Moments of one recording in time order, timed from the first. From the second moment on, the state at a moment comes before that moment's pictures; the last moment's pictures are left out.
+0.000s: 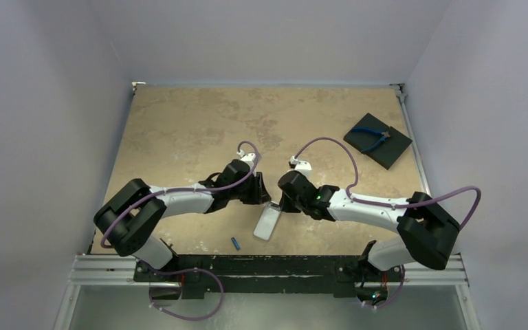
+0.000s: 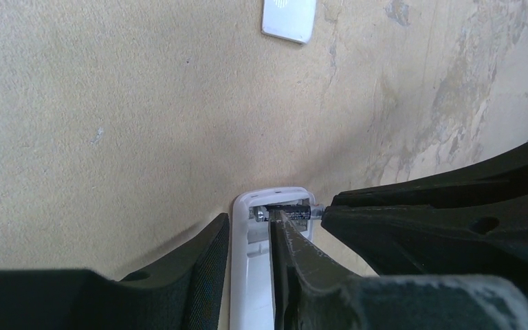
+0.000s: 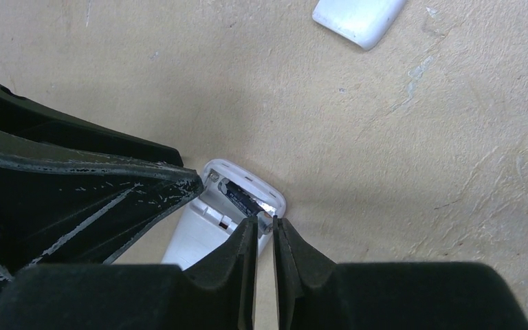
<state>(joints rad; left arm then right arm) -0.77 1.54 0.65 0.19 0.15 -0.70 0.94 1.40 0.72 -0.24 0.30 0.89</state>
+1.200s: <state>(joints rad) -0.77 1.56 0.64 0.20 0.17 -0.70 0.94 1.41 0.72 -0.24 0.30 0.91</state>
